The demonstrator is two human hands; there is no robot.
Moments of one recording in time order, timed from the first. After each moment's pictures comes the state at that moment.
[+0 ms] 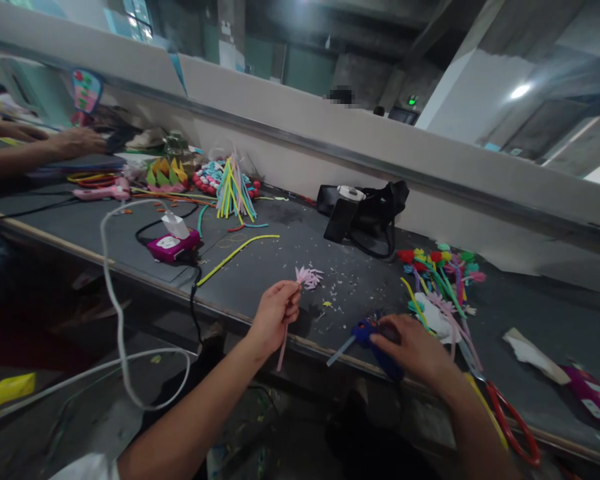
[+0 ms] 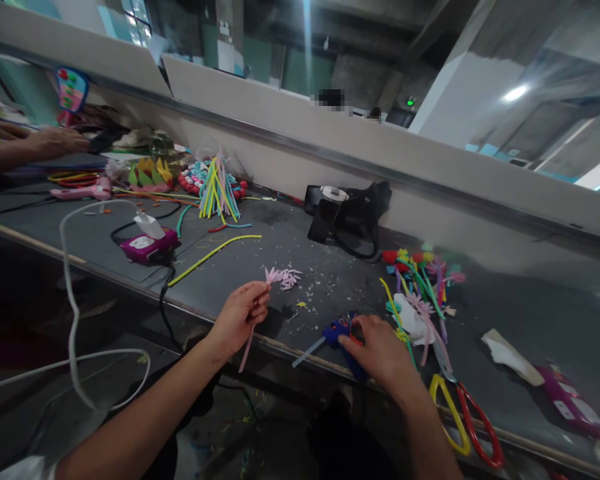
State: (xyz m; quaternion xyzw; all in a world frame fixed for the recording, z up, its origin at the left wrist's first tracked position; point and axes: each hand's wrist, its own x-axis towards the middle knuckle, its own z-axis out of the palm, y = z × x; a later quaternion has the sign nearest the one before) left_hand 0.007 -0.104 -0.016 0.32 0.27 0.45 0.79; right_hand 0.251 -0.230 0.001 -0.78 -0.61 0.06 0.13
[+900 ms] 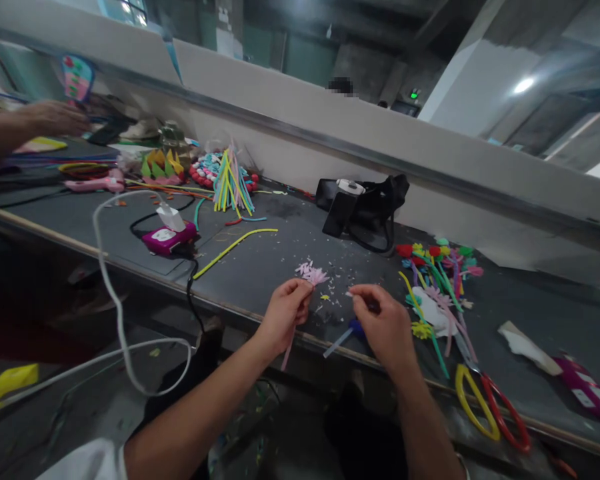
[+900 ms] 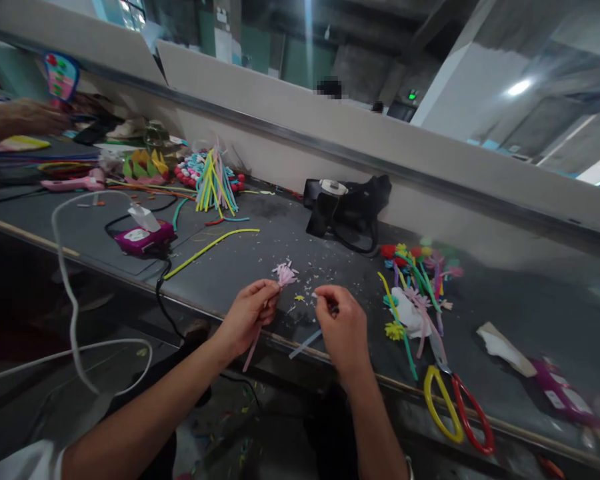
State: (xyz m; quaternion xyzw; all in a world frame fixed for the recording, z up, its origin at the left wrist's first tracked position) left_hand 0.021 -0.124 -0.009 0.37 0.27 0.41 0.79; right_hand 0.178 -0.198 0.015 -0.69 -0.57 0.00 0.43
